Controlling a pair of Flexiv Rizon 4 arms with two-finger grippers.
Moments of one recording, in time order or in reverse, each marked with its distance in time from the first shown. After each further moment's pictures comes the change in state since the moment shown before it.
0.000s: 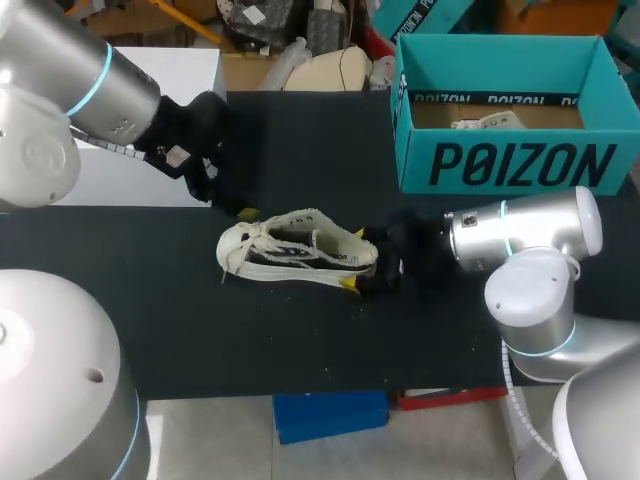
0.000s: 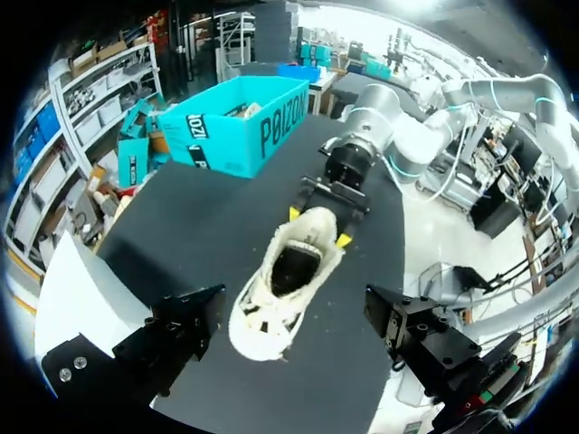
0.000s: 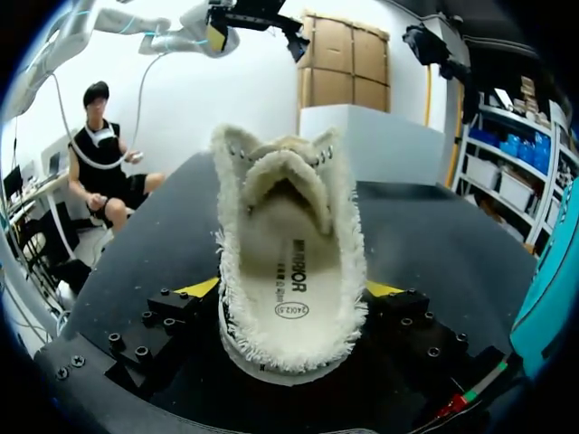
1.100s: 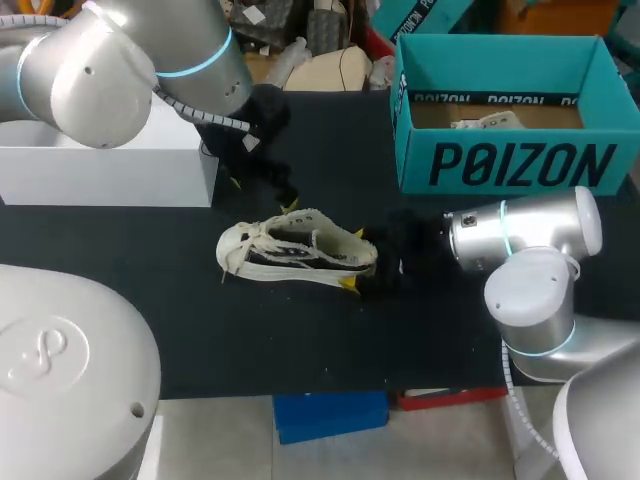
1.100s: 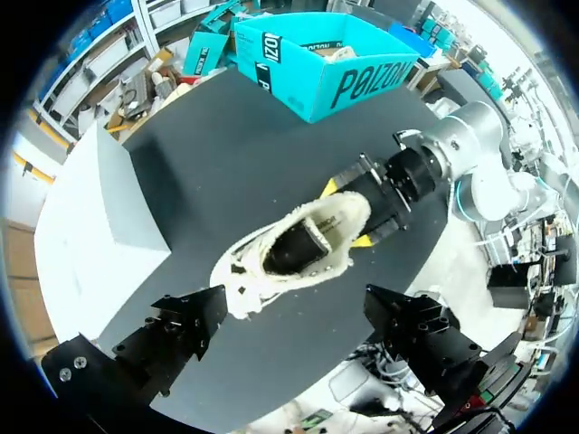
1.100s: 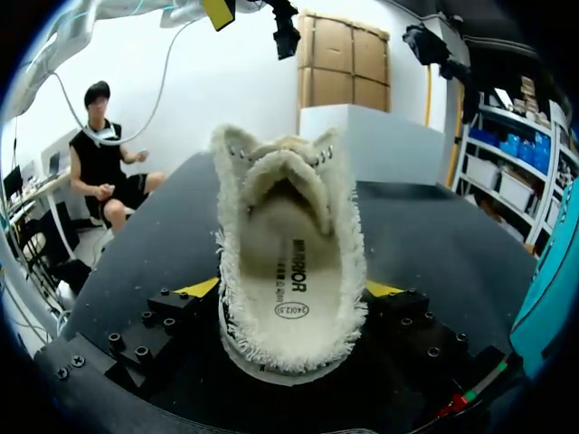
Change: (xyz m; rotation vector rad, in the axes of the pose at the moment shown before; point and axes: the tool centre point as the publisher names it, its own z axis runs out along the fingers) left arm 0.022 -0.024 0.018 -0.345 -0.164 -0.469; right arm 0.000 0.000 0.000 0.001 0.000 0.000
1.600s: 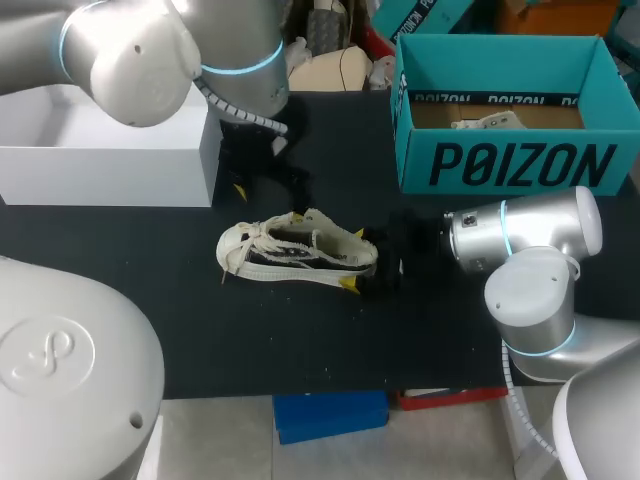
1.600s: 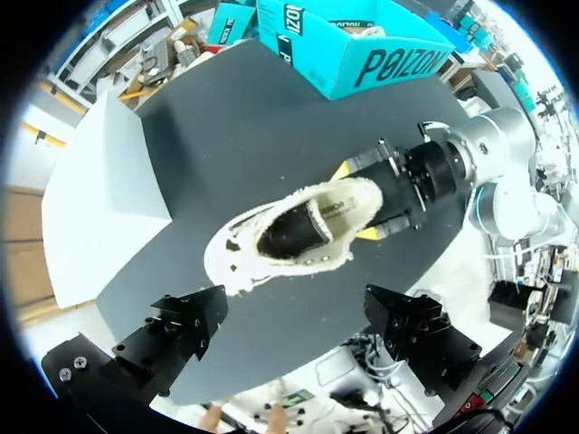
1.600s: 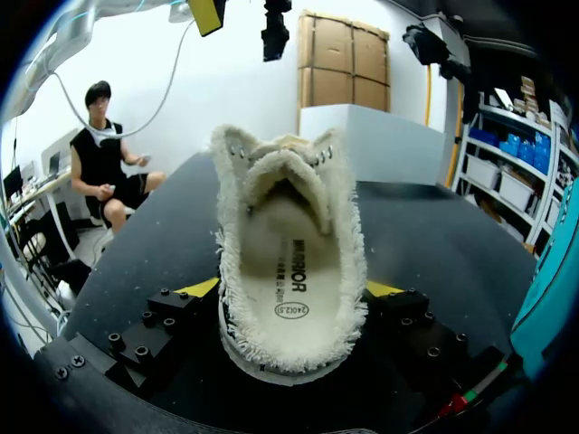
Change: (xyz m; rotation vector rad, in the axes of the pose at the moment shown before) left arm 0.008 0.005 0.011 -0.138 -0.120 -0.145; right arm 0.000 0.000 0.000 0.000 0.000 0.000
